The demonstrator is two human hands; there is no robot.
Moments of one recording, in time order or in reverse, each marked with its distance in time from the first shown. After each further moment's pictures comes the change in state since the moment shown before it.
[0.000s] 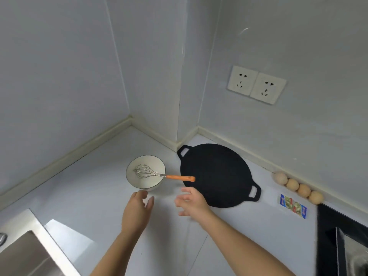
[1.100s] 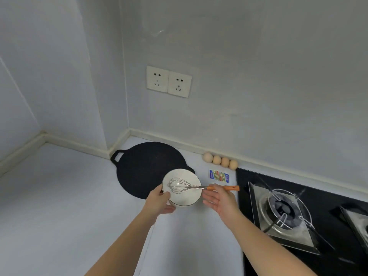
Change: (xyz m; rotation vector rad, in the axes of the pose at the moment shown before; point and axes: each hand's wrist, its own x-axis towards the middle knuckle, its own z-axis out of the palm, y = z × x) left_hand -0.061 0.158 0.094 -0.591 -0.808 -0.139; right_hand -0.129 0.037 -0.183 0.636 0.599 -0.049
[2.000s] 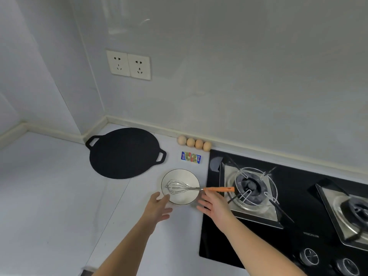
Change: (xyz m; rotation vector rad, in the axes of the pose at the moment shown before) left_hand -0.054 -0.071 0.140 -0.055 0.083 -0.105; right_hand -0.012 0.024 -0.152 0.019 -0.079 0.122
